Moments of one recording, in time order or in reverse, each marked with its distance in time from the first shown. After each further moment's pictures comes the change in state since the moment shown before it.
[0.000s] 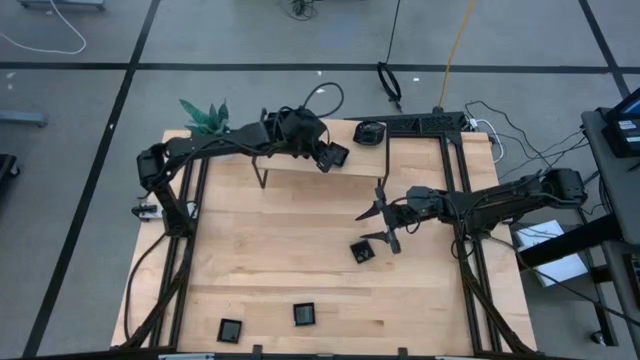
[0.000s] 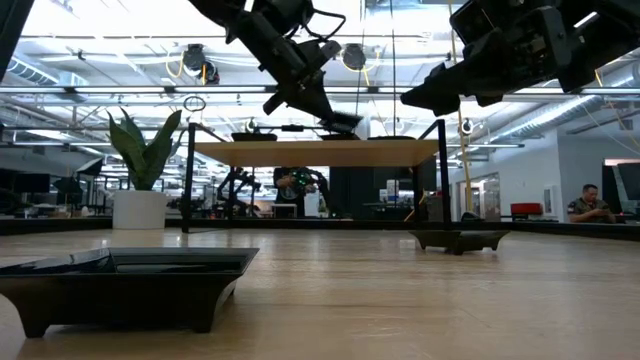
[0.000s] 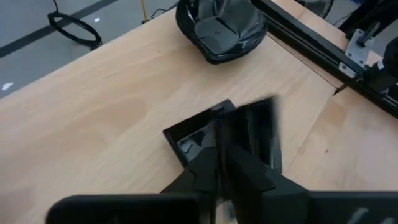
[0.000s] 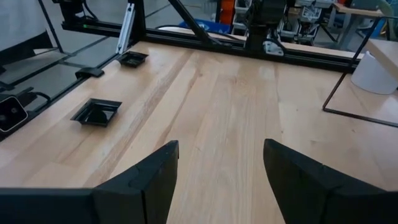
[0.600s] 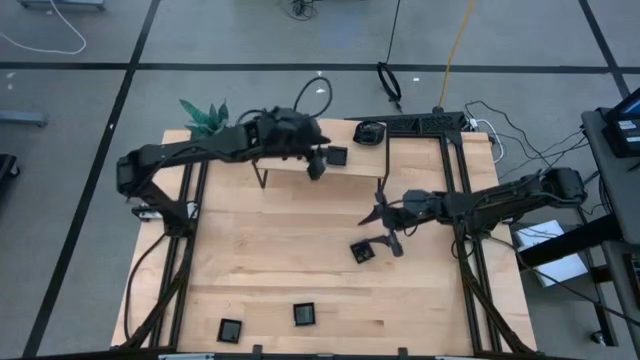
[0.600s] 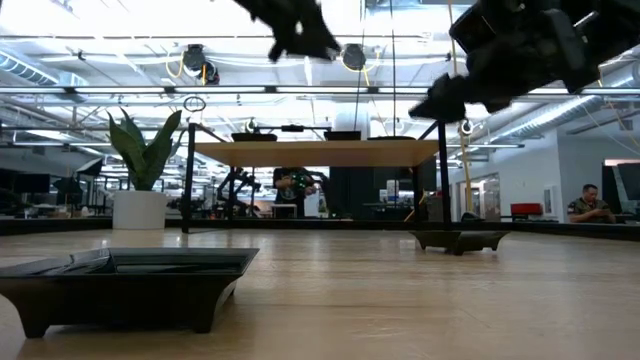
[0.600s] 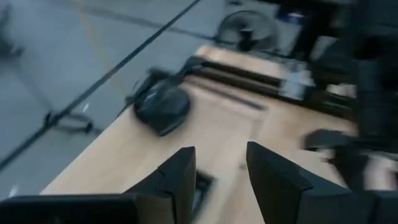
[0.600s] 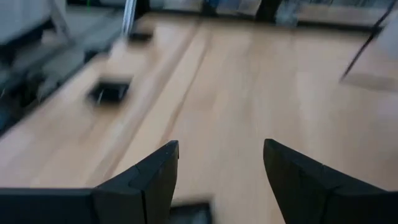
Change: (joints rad) left arm -0.091 -0.154 0.002 0.074 -0.018 0.244; right arm 0.019 0.000 0.009 -0.079 -0.002 0.045
